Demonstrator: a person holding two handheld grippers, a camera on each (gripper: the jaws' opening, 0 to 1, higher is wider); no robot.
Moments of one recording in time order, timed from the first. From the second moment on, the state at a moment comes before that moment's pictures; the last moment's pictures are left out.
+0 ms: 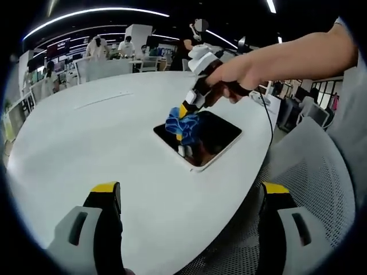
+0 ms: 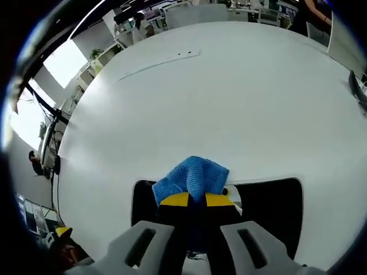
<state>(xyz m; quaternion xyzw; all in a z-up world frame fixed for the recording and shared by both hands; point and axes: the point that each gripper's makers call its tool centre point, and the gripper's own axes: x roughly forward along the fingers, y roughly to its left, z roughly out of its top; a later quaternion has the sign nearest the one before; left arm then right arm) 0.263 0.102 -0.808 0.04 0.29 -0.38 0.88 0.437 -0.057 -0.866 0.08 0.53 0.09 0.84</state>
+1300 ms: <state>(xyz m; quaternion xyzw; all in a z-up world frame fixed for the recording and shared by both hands) 0.264 0.102 -0.814 0.04 0.30 -0.38 0.87 0.447 0.009 -0.865 0.09 0.53 0.16 0.83</state>
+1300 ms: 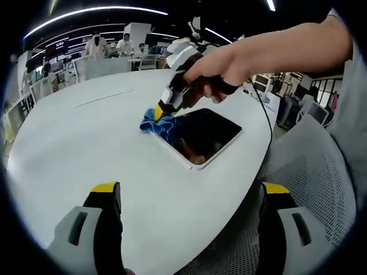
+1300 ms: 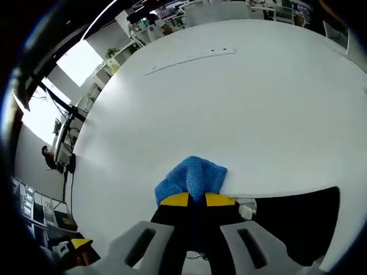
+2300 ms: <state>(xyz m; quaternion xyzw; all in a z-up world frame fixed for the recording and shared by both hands) 0.261 0.100 -0.812 0.05 0.30 -0.39 0.87 0.380 0.018 -0.866 0.04 0.53 0.18 0.83</state>
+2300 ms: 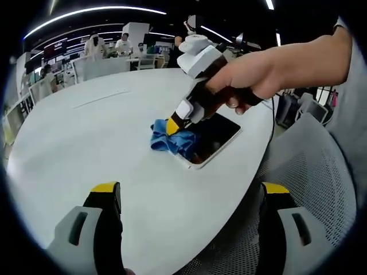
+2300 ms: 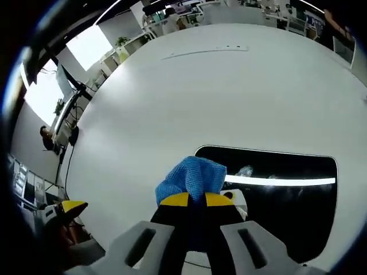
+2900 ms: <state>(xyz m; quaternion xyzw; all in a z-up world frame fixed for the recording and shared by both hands) 0.261 0.101 -0.813 0.04 0.30 -0.39 0.87 0.376 0.019 -0.867 0.04 0.52 0.19 0.83</state>
